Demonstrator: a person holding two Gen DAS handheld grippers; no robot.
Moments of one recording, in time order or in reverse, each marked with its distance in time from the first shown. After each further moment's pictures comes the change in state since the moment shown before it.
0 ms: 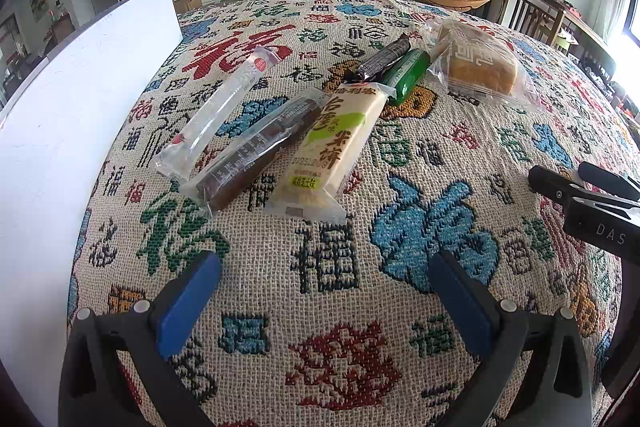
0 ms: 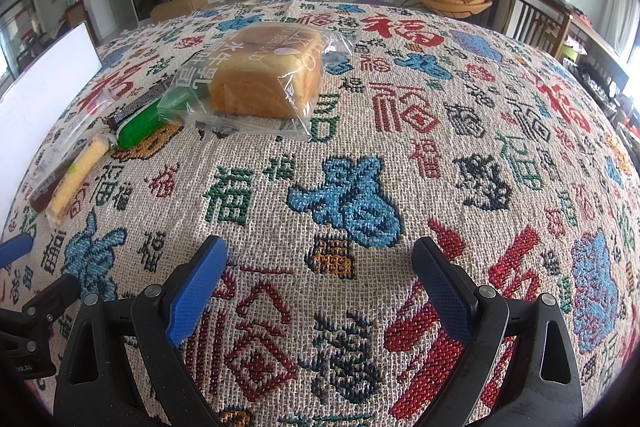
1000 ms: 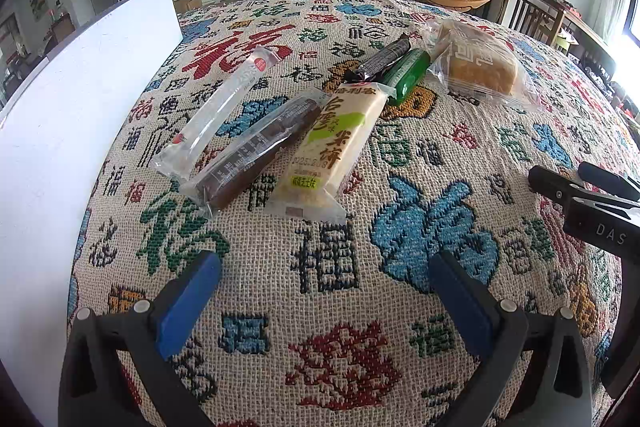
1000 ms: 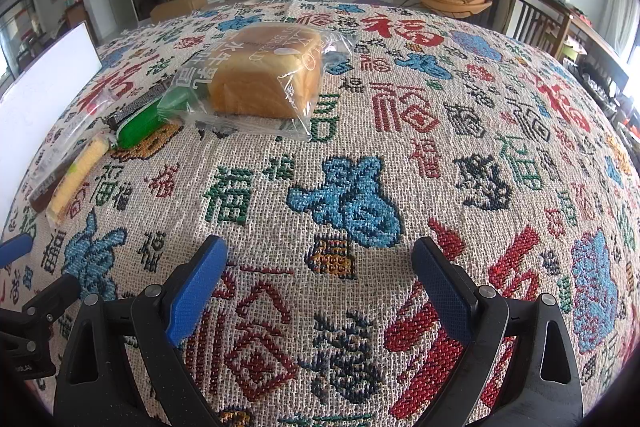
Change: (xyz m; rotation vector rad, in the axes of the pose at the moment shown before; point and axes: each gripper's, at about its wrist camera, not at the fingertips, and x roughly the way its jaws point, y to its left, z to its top) left arm 0.000 0.000 0.000 0.000 0.001 0.000; right arm 0.001 0.001 0.000 0.000 0.000 0.000
